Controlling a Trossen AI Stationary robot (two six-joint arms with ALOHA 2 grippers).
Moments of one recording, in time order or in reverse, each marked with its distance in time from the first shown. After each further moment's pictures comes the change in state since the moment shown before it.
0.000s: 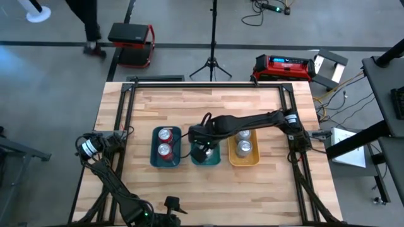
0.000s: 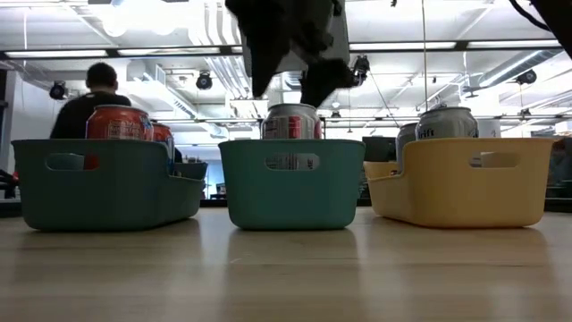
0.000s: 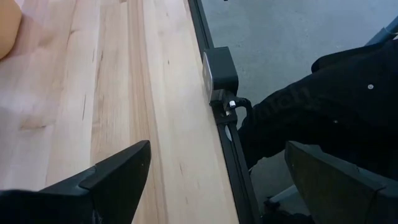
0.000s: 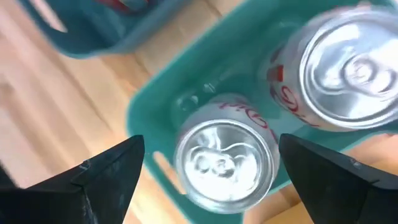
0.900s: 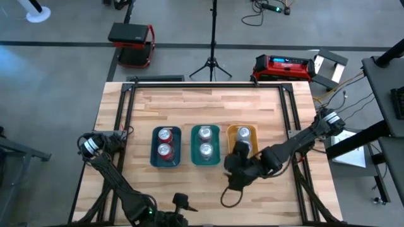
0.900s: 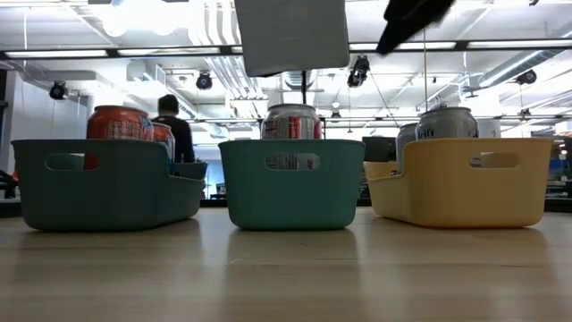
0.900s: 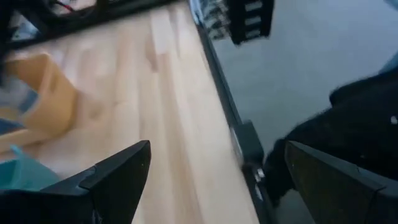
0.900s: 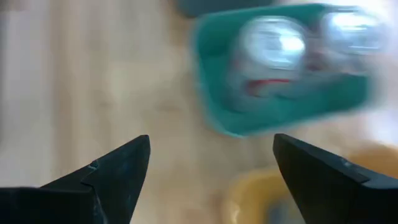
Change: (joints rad) left arm 0.064 -0.001 0.168 -0.068 -0.052 0.219; right arm 0.424 -0.447 -0.542 0.242 0.484 -0.153
